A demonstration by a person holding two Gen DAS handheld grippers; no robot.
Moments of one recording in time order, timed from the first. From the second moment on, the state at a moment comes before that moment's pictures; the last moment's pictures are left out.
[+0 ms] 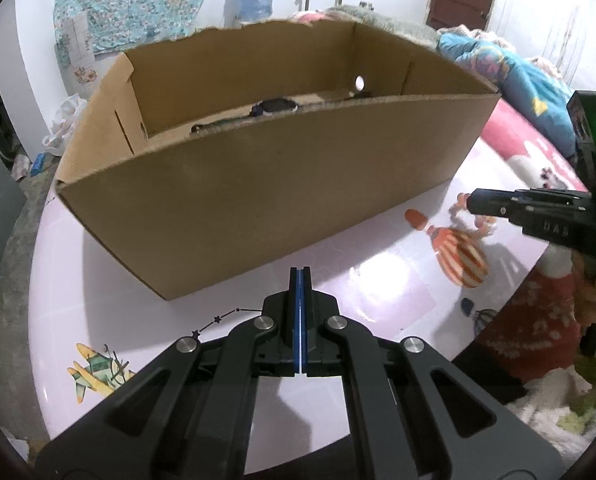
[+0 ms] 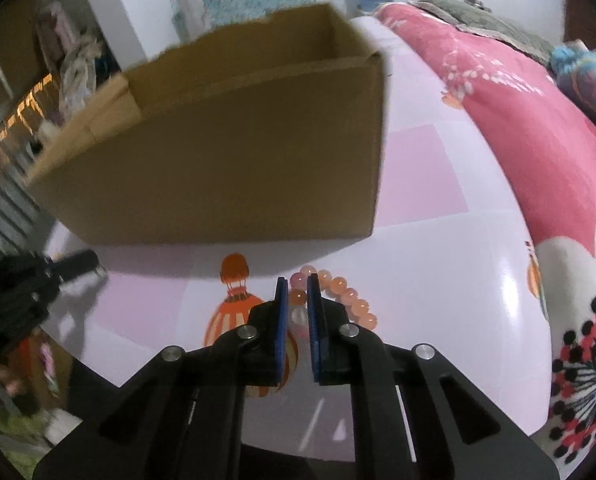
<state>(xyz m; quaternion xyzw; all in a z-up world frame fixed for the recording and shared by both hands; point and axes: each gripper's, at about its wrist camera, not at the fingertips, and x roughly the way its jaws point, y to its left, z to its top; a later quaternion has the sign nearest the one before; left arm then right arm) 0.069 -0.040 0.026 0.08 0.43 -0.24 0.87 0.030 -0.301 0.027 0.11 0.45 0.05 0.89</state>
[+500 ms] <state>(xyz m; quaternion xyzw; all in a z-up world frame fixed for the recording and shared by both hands) 0.044 0.004 0.126 0.01 0.37 -0.31 0.88 0.003 -0.335 0.127 0.22 0.31 0.12 0.92</state>
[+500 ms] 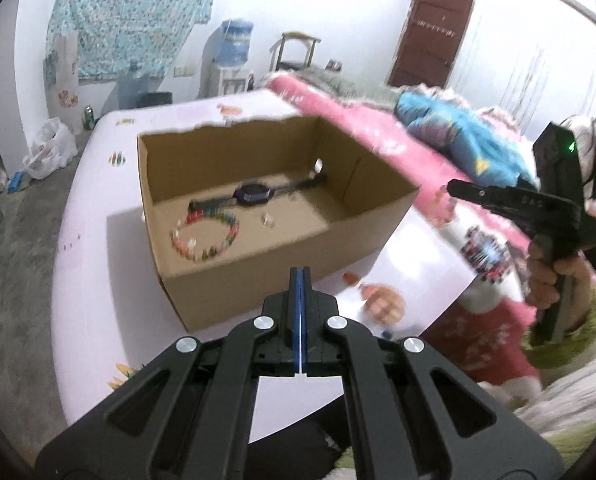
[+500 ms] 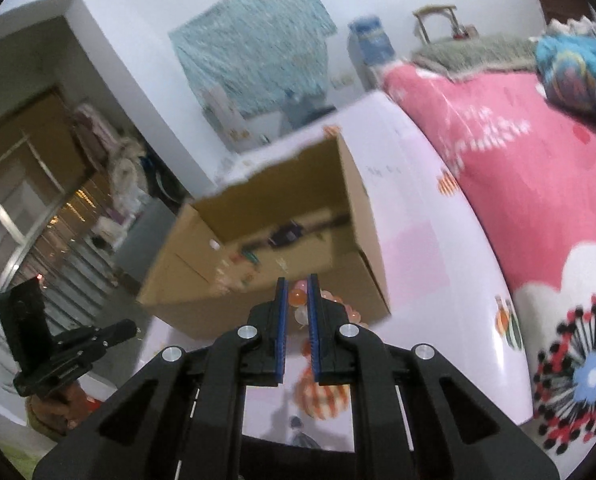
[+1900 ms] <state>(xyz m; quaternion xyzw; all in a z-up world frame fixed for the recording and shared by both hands) 0.154 0.001 0.114 0.00 0.42 -0.24 0.87 0.180 -0.297 0.096 0.11 0.49 0.17 0.85</state>
